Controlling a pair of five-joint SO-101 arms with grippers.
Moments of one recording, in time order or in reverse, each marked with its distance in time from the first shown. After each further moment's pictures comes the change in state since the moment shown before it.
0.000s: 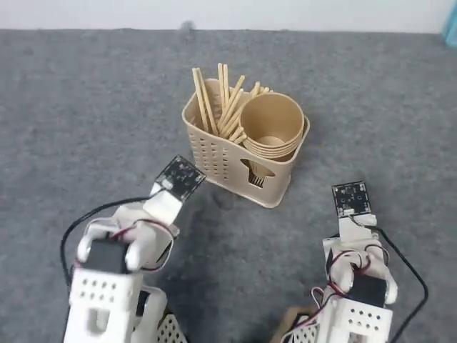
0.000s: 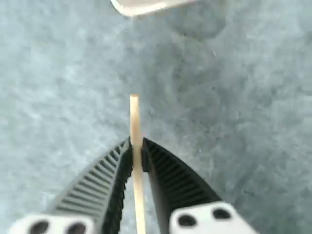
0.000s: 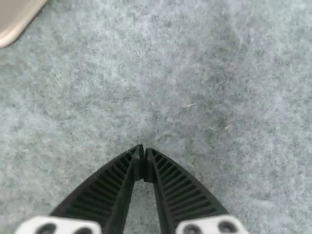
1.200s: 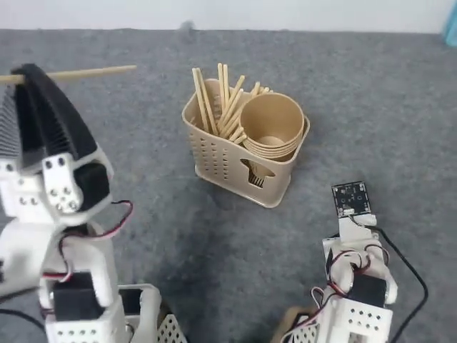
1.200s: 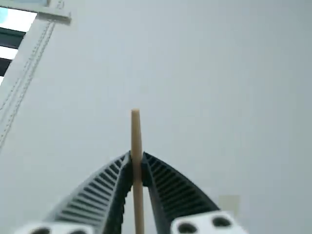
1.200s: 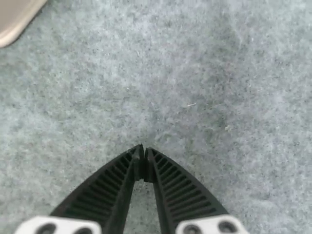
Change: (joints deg) left arm -11.0 -10.9 -13.2 -82.0 41.2; right arm 0.0 0.0 0.0 0.0 0.0
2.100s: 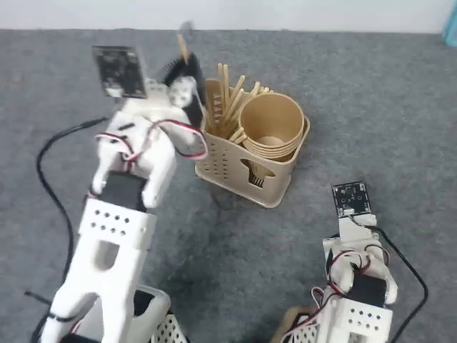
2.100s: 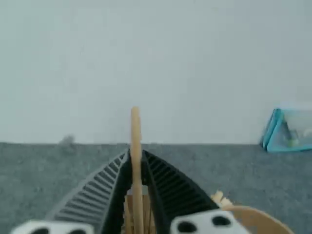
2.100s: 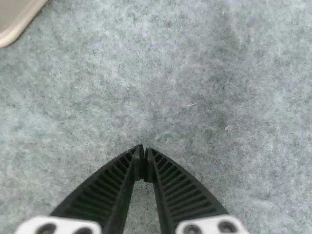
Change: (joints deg) left arm 18.6 42.1 -17.6 28.0 0.0; right arm 0.0 0.0 0.0 0.0 0.0
